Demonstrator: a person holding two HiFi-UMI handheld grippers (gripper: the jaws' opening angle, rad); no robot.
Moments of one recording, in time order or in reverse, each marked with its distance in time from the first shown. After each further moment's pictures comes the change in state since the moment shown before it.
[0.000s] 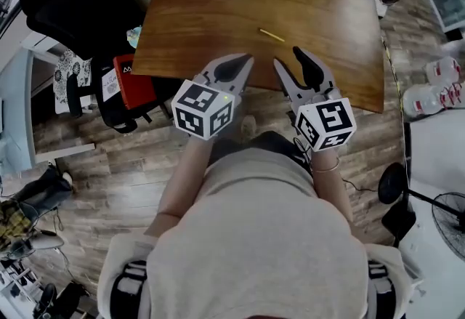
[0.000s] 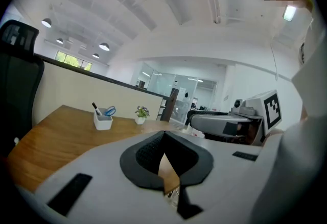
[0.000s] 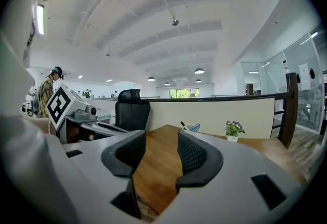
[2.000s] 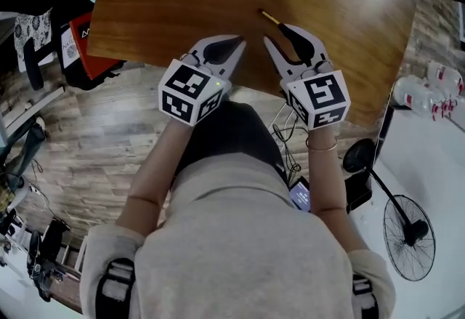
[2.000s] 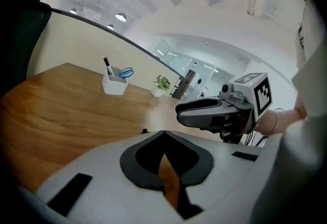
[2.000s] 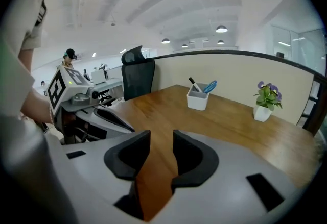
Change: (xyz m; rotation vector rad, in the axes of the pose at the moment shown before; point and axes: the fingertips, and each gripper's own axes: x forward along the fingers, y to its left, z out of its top) left arm 0.108 0.103 -0.086 -0.210 0.237 0.052; right arm 0.140 -0.071 -0.121 -0.028 0.436 0.252
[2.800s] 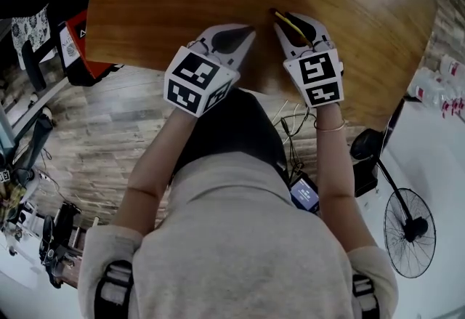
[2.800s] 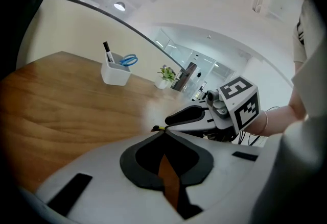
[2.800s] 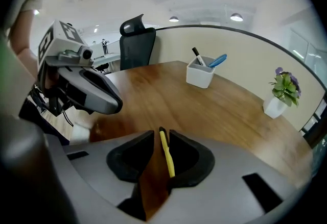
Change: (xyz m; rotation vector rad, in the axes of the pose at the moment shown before) left arm 0.037 0.033 -0.009 -0.011 0.097 -0.033; right arm 0.067 -0.039 -0.063 -0.123 0.239 -0.008
